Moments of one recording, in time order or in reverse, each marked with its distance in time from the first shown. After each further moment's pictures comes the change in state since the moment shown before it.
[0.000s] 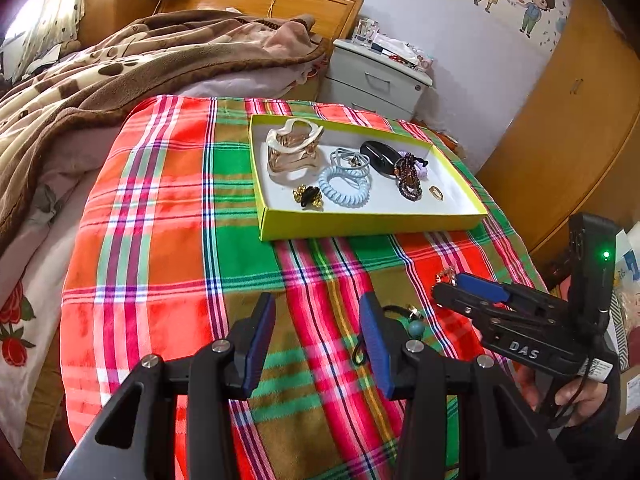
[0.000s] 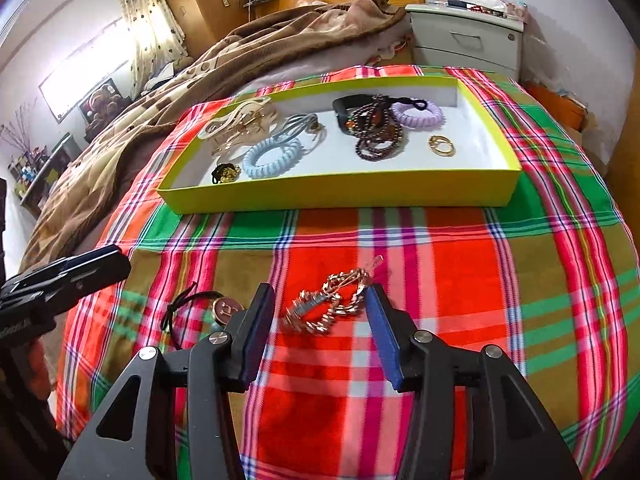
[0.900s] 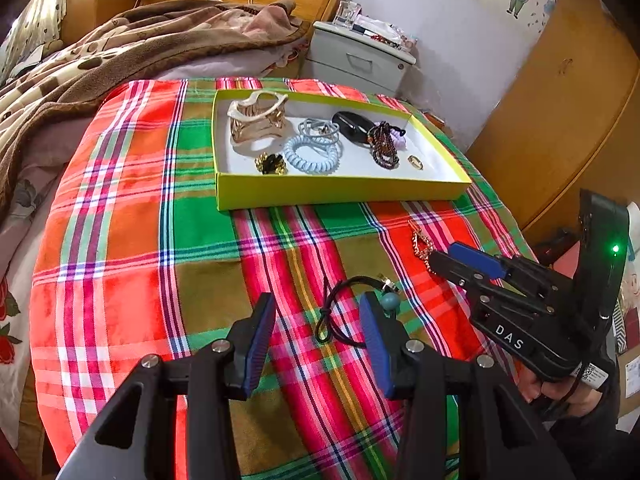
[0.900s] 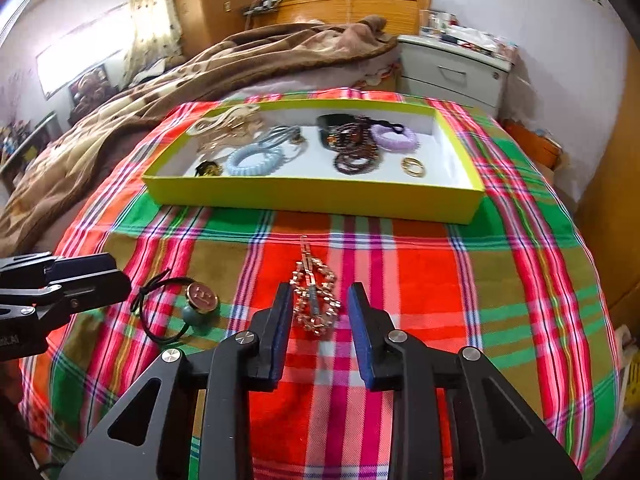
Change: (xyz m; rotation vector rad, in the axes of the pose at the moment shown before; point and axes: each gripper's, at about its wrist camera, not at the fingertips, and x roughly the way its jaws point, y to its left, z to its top) left arm 0.015 -0.025 -0.016 0.038 0.059 -0.035; right arm -0.012 0.001 -0.014 -0.101 -0.061 -0.107
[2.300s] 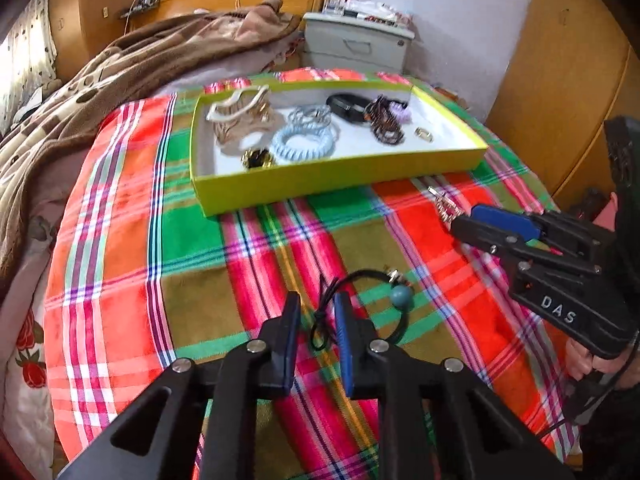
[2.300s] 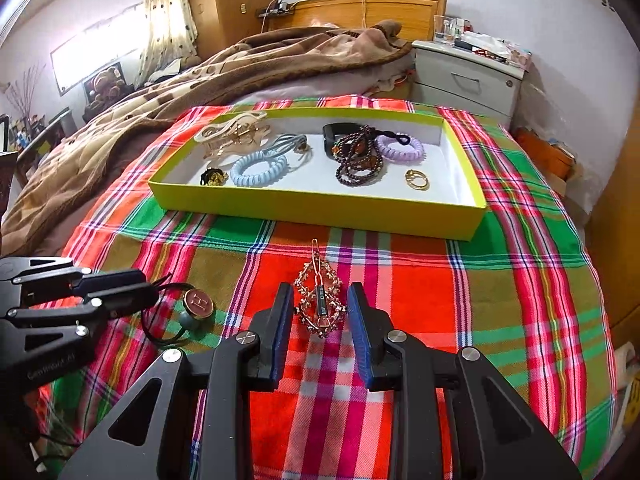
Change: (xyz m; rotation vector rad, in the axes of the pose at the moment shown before) left arm 0.016 -0.026 0.000 0.126 0.009 0.130; right arm -0.008 -0.012 0.004 -0.012 -0.030 0.034
